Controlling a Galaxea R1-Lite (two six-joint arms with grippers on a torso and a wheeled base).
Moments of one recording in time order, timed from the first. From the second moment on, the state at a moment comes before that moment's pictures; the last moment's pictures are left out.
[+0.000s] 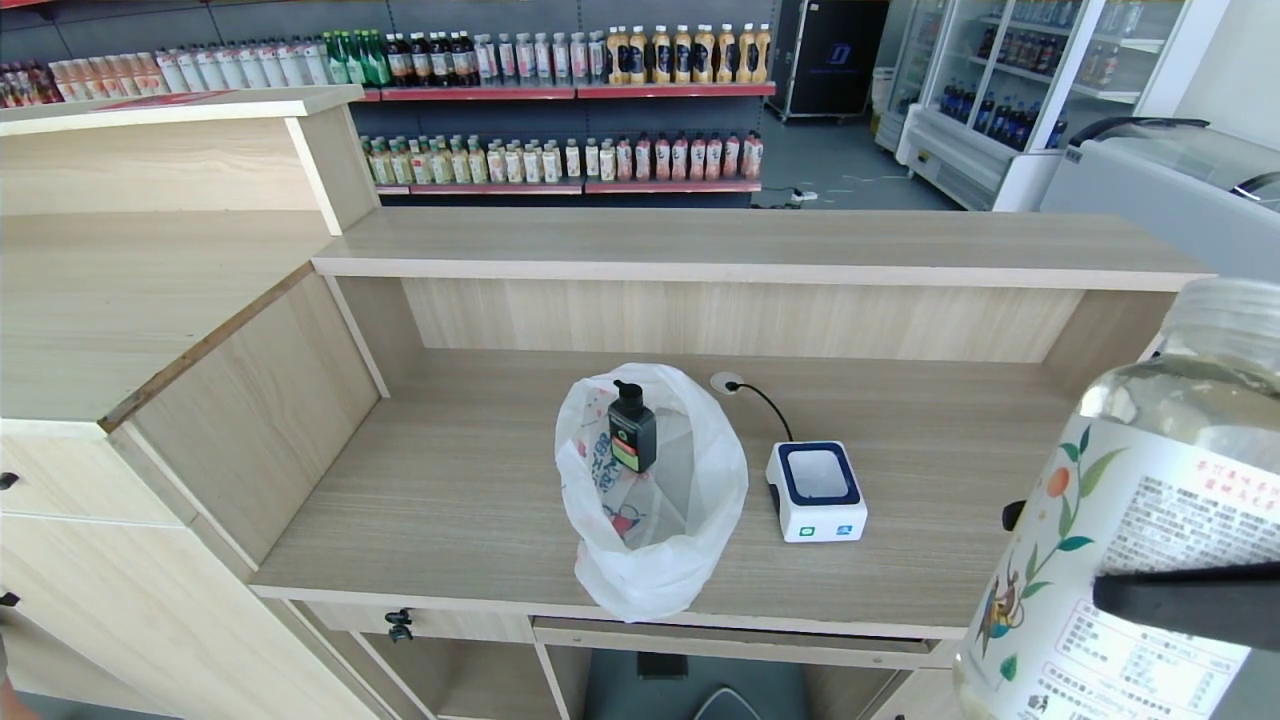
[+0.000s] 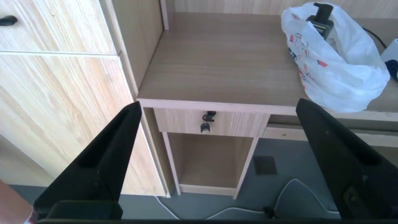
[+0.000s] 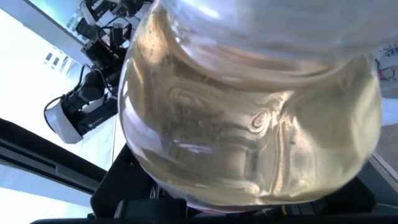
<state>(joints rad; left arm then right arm) 0.00 0.00 0.00 0.00 0.00 0.00 0.34 1.10 -0.68 -0.21 1.00 0.18</state>
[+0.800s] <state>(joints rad) 0.00 0.00 0.00 0.00 0.00 0.00 -0.04 1.58 -0.61 -0.97 0.66 -0.83</state>
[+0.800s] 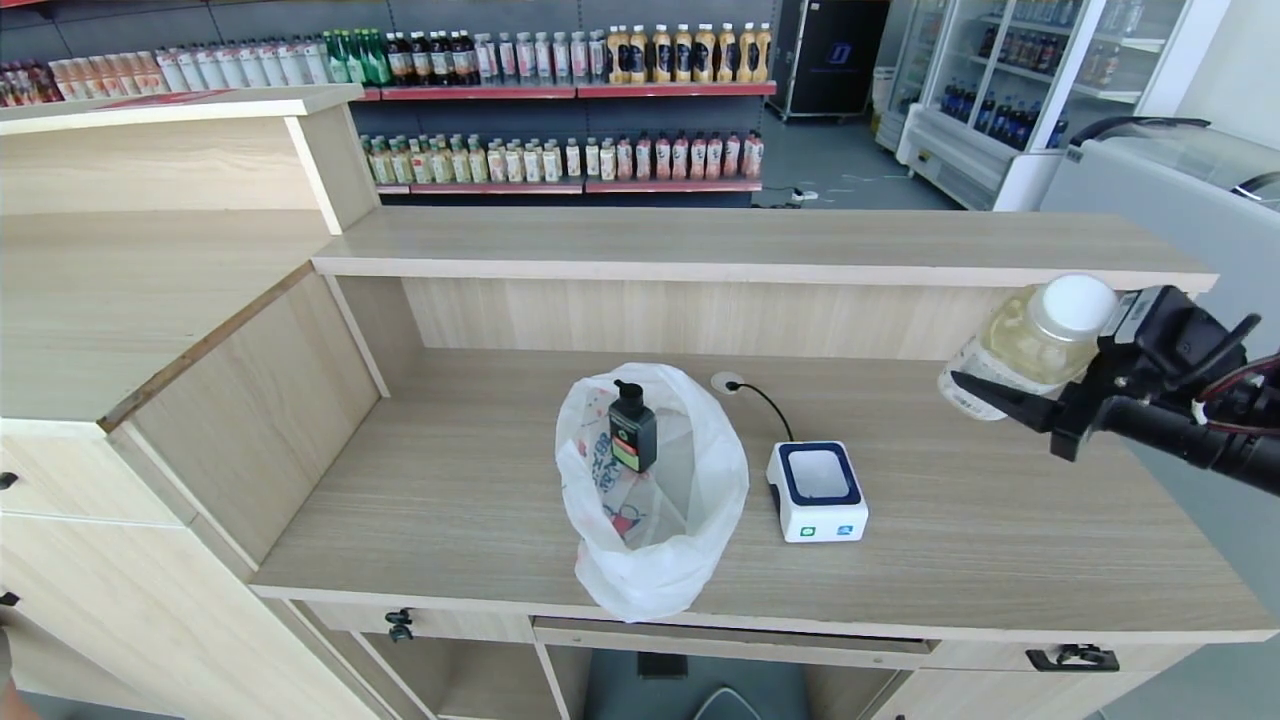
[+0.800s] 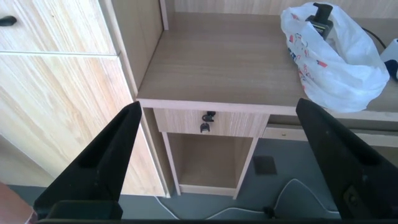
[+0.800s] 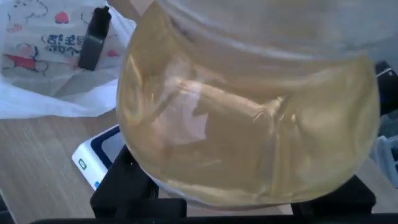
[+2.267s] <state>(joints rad) 0.00 0.00 0.00 0.00 0.00 0.00 -0.10 2.06 -0.65 -1.36 0.89 -1.25</state>
